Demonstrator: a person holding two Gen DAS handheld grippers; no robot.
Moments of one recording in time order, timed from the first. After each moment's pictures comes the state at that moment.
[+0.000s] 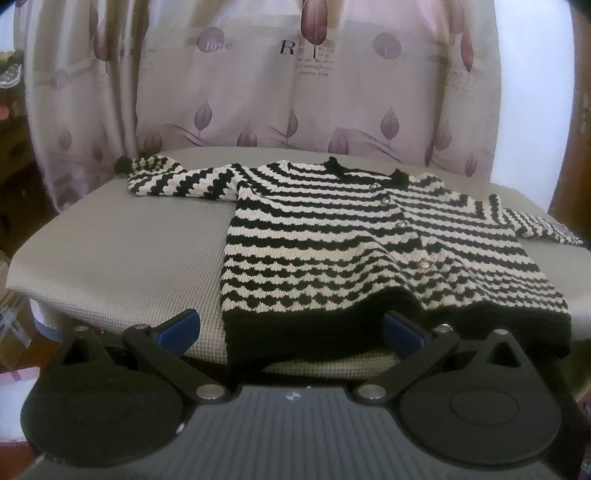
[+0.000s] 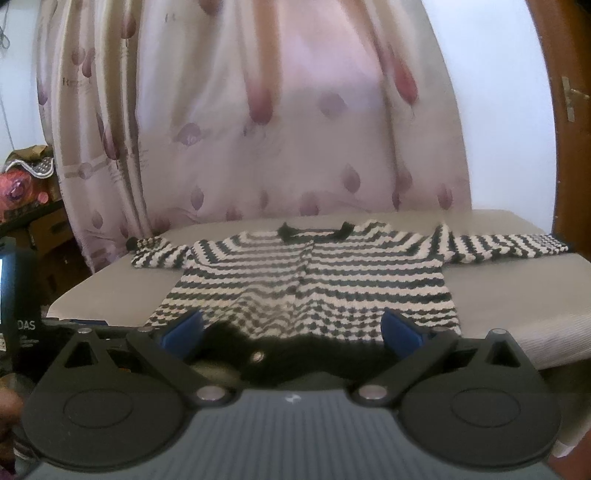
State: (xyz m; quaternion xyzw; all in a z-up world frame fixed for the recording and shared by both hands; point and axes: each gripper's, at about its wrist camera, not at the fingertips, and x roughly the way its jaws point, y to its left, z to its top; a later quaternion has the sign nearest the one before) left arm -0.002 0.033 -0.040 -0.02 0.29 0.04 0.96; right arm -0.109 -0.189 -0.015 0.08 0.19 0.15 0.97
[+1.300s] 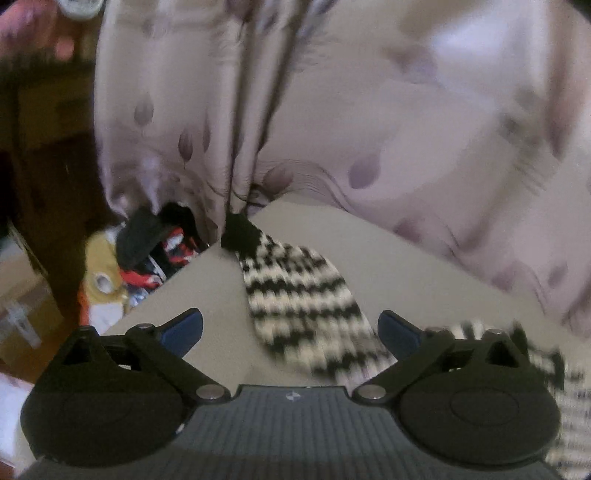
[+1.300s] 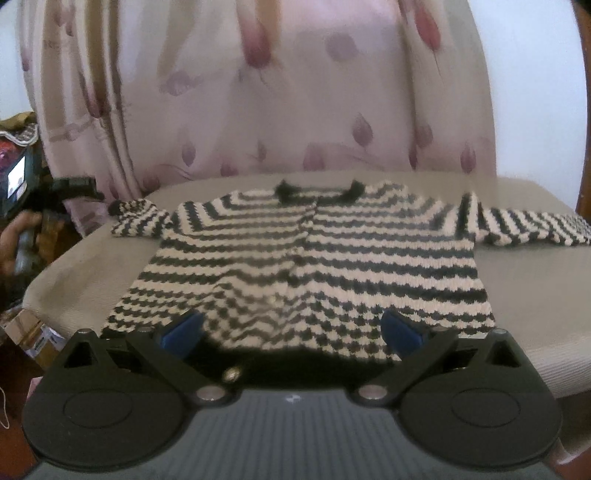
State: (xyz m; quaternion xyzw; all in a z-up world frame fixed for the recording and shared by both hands) left arm 0.257 0.327 0.009 -0.18 0.28 0.16 0.93; right arm -0.006 -0.176 -0.034 0.06 0.27 0.16 0.95
